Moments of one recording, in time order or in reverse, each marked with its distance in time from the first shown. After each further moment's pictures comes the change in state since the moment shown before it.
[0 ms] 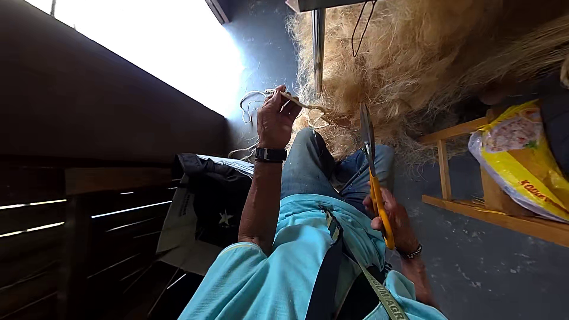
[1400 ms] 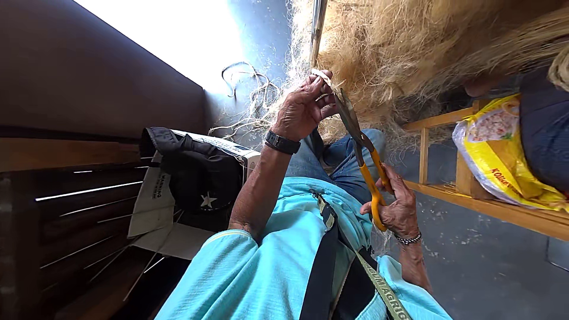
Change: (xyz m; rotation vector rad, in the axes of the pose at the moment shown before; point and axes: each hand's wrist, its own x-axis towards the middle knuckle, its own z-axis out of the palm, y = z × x) left_hand -0.024 -0.041 0.008 -0.196 -0.504 -0.321; right_hand -0.008 -0.008 -0.016 -0.336 0.202 -0.187
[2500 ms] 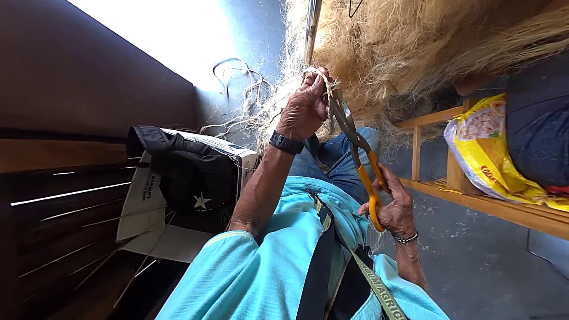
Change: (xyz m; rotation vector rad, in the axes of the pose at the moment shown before) left_hand 0.005 -0.018 0.001 -0.124 -0.086 0.098; right_hand -0.002 -0.003 -0.001 -0.006 -0.008 -0.013
